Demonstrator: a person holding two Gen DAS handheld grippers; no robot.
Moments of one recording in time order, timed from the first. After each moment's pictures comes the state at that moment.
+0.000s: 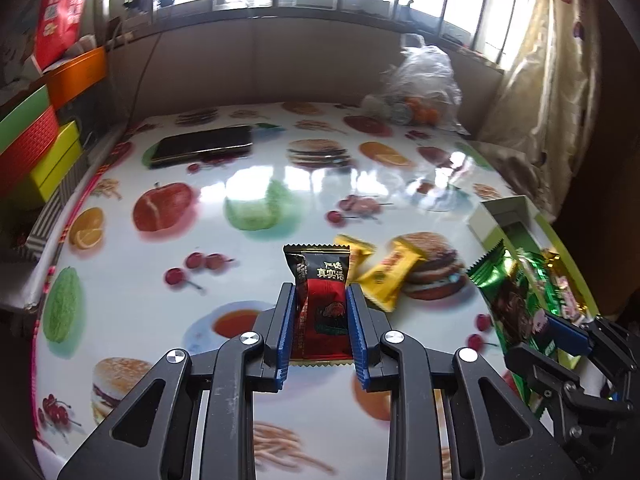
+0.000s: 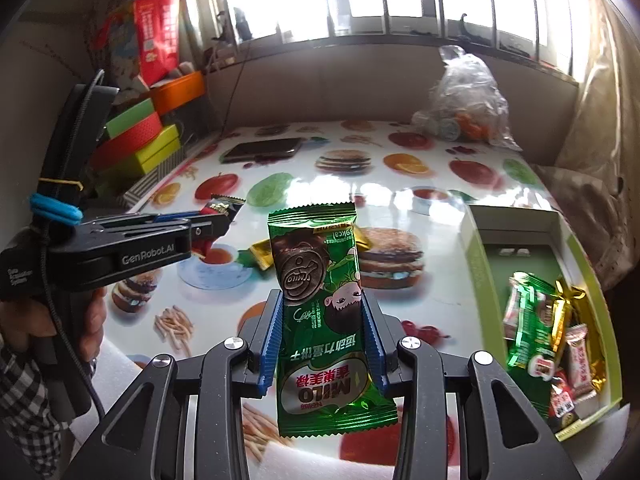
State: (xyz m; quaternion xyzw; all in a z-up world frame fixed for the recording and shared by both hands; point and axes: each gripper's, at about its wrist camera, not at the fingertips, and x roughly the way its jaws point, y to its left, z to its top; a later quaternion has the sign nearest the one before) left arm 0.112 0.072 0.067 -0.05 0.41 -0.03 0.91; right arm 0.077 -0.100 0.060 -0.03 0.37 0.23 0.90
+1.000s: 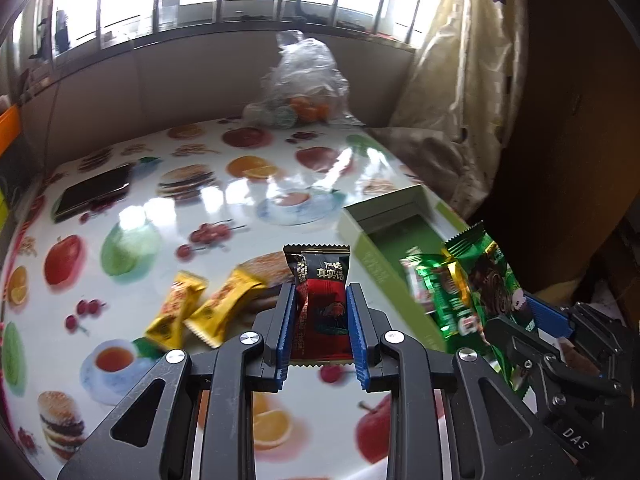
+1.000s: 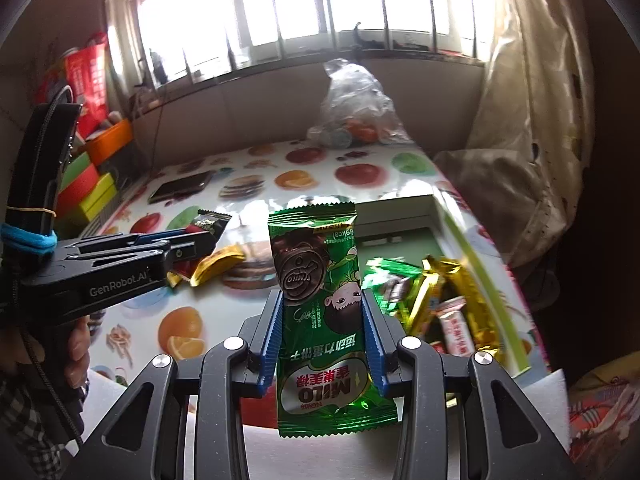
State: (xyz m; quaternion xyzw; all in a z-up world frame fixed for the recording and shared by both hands) left arm 0.129 -0.044 0.094 -0.02 0.41 -0.15 0.90; right arm 0.065 -0.210 0.086 0.02 0.35 0.12 0.93
